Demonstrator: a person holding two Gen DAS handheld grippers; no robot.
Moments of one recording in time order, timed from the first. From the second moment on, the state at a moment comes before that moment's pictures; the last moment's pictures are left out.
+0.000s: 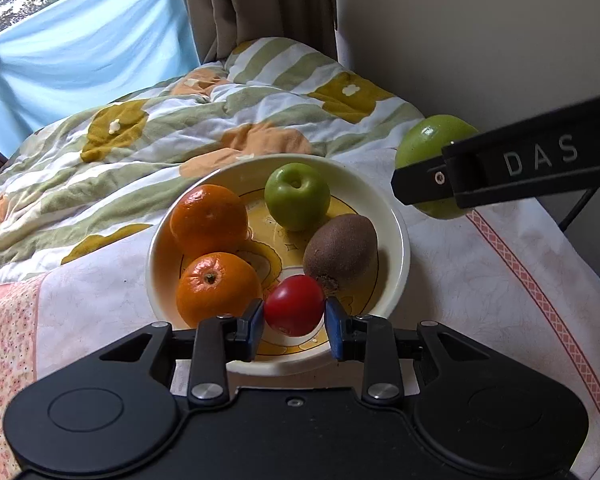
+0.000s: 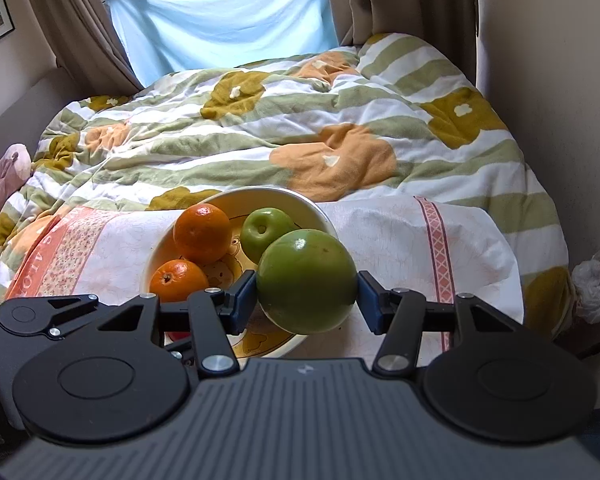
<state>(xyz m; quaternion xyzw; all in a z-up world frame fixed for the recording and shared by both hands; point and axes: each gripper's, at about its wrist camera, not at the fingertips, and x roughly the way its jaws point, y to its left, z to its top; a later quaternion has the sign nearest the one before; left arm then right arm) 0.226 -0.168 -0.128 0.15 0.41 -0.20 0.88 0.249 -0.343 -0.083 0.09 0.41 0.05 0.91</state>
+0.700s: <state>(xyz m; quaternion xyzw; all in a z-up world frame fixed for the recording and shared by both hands) 0.221 -0.142 -0.100 0.13 0.40 -0.19 0.89 0.262 -0.327 -0.077 0.07 0.40 0.06 0.91</state>
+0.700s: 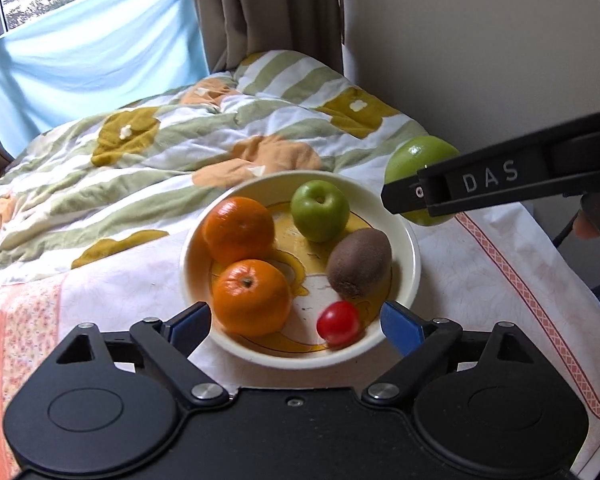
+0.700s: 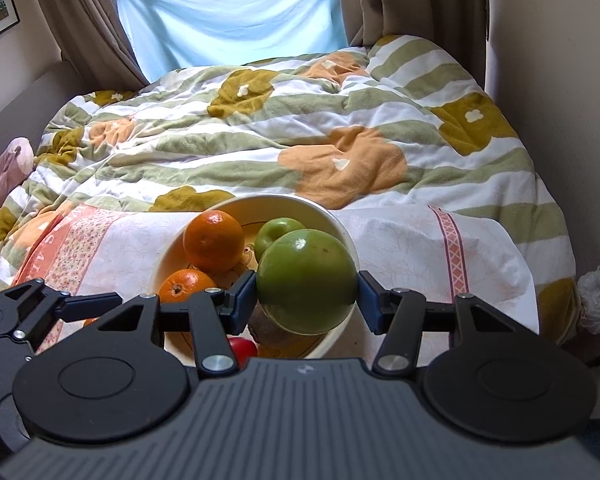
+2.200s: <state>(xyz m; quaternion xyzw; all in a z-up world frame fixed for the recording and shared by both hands) 0.205 -0.073 -0.085 0.08 0.40 -0.08 0.91 0.289 -0.269 -0.113 0.02 0.40 0.14 0.91</state>
